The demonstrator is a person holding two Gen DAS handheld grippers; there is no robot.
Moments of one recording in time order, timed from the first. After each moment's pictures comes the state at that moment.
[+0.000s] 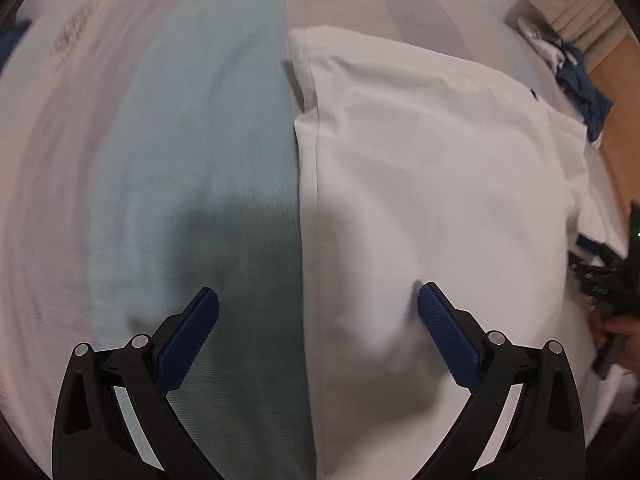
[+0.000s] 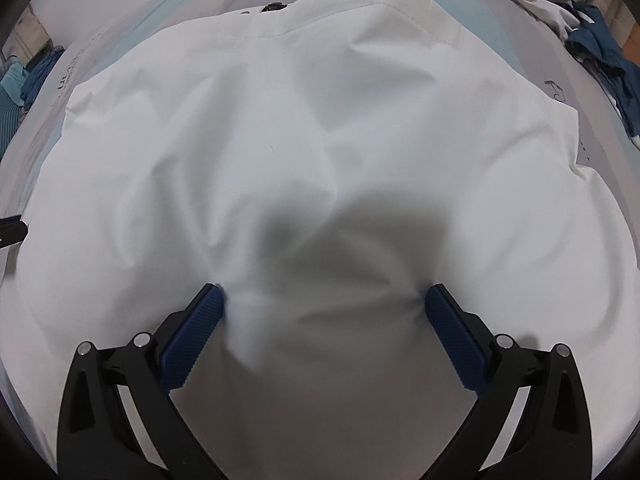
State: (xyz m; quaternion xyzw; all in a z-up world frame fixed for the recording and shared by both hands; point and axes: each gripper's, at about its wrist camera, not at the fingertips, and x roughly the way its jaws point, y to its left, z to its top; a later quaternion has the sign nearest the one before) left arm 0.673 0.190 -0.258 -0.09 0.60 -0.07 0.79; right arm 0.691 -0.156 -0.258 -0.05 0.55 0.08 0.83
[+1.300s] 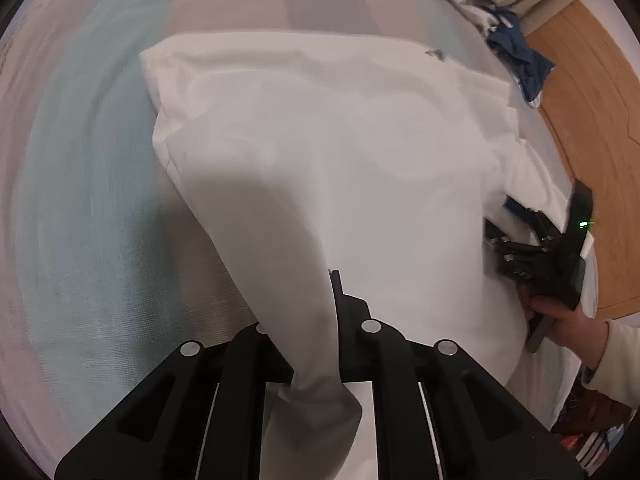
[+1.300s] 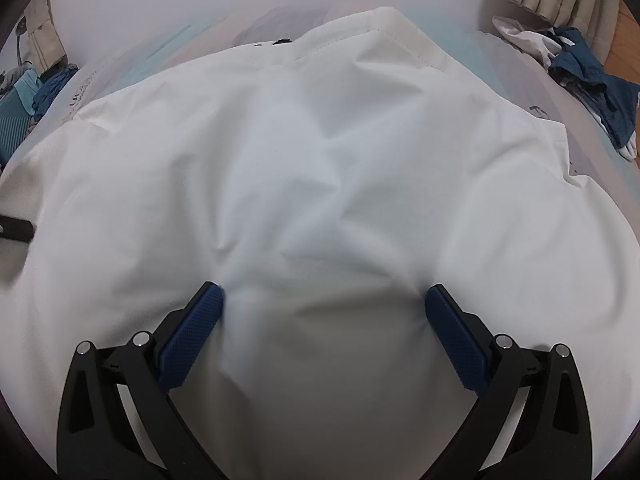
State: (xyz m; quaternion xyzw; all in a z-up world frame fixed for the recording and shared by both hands) left arm 0.671 0.119 -0.235 -0.07 0.60 -0.19 0.77; right arm 0.659 -0.170 -0.268 -0.05 0.46 0.09 0.88
